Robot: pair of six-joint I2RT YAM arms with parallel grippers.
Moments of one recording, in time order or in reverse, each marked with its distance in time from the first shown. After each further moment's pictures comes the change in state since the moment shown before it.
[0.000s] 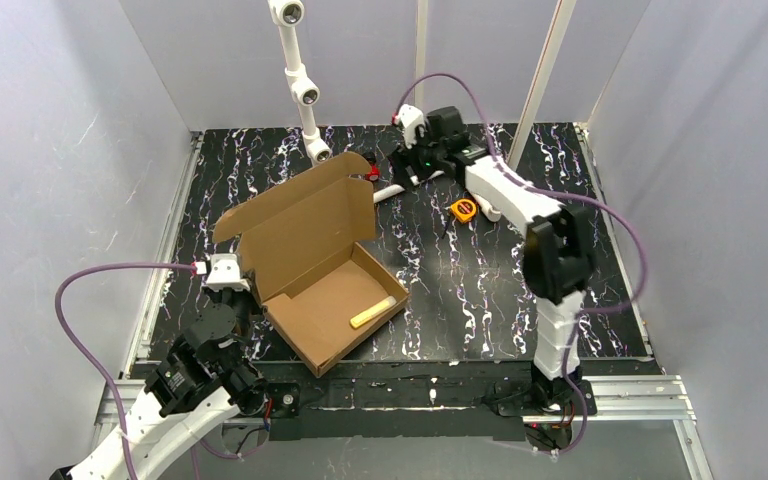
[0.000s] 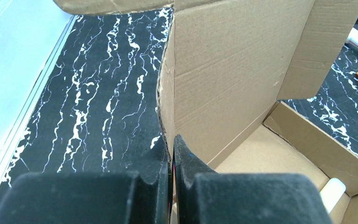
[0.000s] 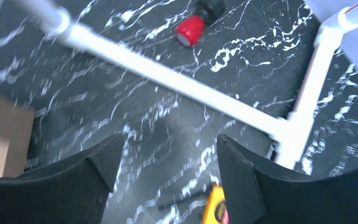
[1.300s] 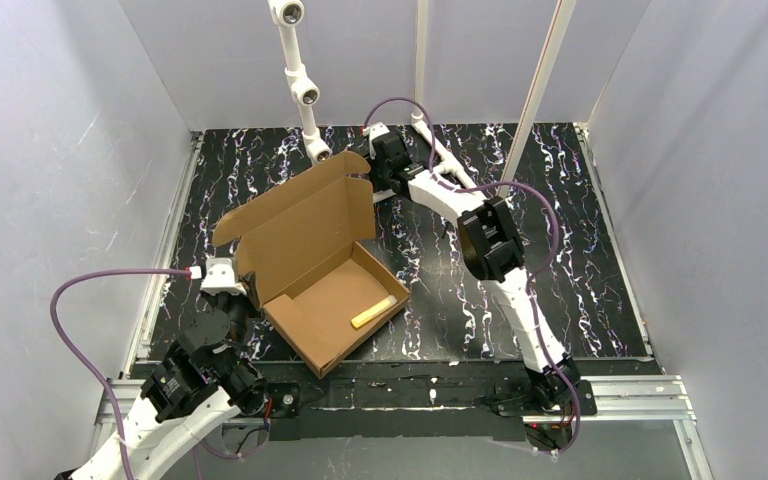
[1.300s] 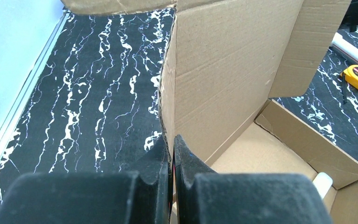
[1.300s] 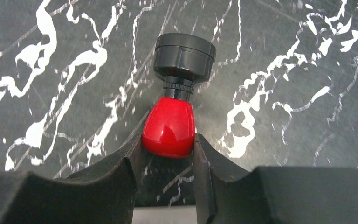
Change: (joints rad) left arm 0.000 -0.053 -0.001 -0.036 0.022 -0.024; right arm 0.130 0.671 0.579 0.087 0.443 0.373
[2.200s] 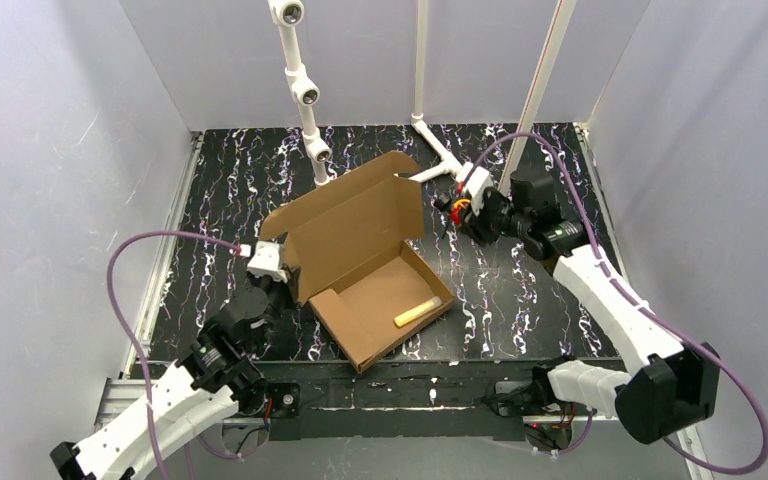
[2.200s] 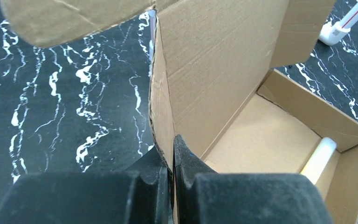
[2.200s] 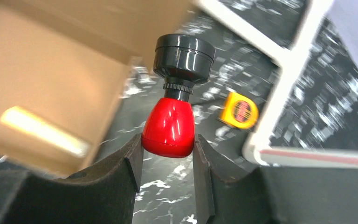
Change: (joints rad) left arm 0.000 0.233 -0.086 0.250 0.244 -0.051; right arm -0.216 -1.404 -1.223 -0.117 -0.435 -0.513
